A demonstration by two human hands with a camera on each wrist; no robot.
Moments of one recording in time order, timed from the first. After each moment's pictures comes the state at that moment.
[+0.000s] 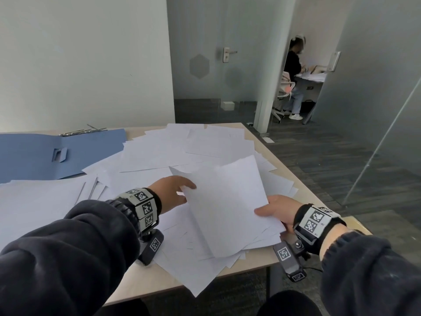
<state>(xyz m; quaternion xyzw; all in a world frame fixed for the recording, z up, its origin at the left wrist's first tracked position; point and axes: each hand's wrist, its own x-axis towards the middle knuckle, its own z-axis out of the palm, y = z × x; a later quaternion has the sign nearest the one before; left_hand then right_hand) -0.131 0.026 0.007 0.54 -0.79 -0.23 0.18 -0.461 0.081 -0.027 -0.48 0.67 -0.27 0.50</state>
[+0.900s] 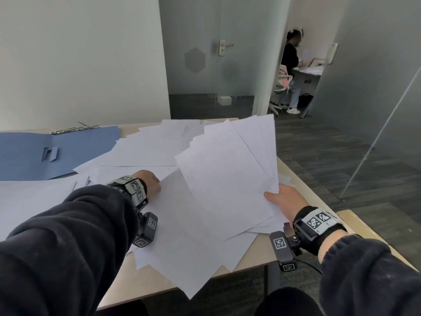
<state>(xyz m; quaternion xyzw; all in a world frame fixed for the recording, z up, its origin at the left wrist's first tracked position) -0.113 -0.020 0.007 0.72 -0.66 -0.20 0.05 -0.475 0.086 -0.032 -0.45 0.66 -0.44 0.41</state>
